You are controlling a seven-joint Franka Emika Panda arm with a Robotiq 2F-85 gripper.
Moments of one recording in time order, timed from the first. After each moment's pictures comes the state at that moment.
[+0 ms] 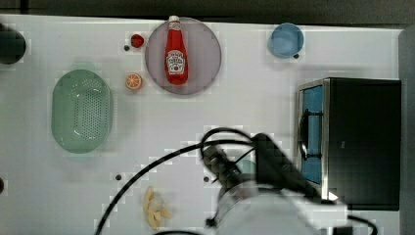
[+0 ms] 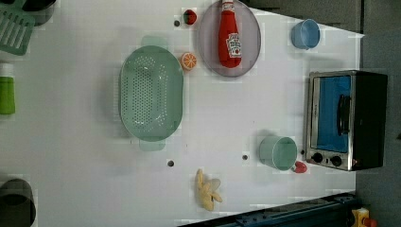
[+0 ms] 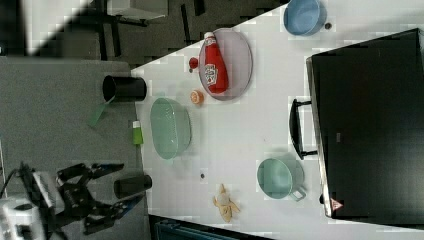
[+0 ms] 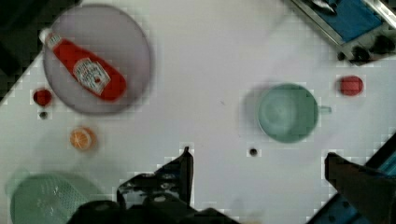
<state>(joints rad) -0.04 -0.49 -0.04 -2.08 -0.01 0.11 0.01</state>
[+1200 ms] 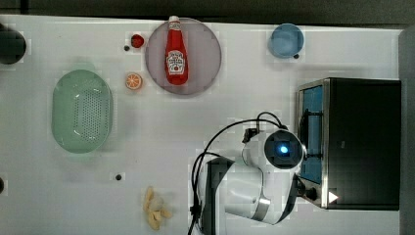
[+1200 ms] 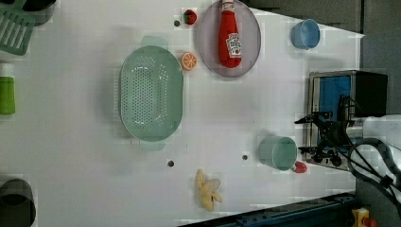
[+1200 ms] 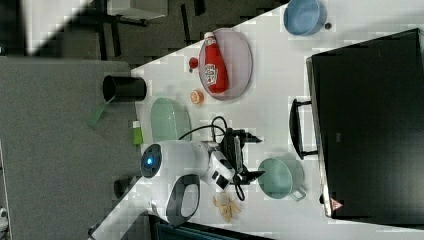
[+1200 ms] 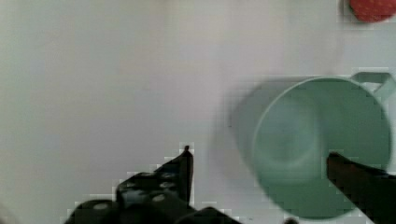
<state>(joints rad) -0.12 0.05 -0.12 -2.50 -0.01 0.87 0.49</state>
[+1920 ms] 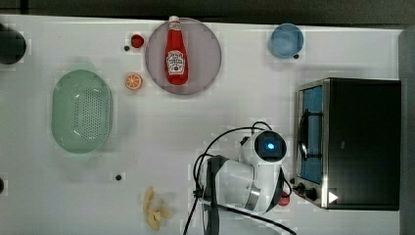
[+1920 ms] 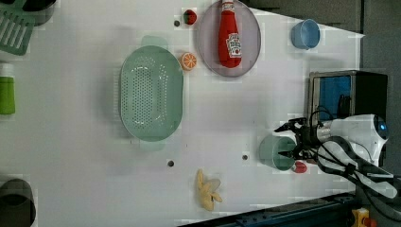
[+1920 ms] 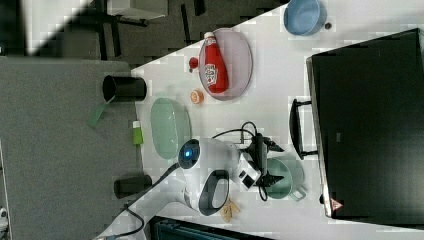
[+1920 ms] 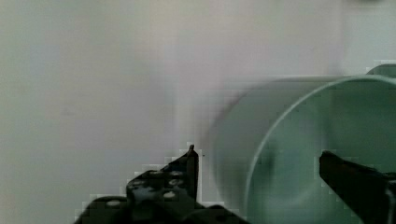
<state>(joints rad) -0.12 0.28 -0.13 -2.51 -0.01 1.01 0.54</state>
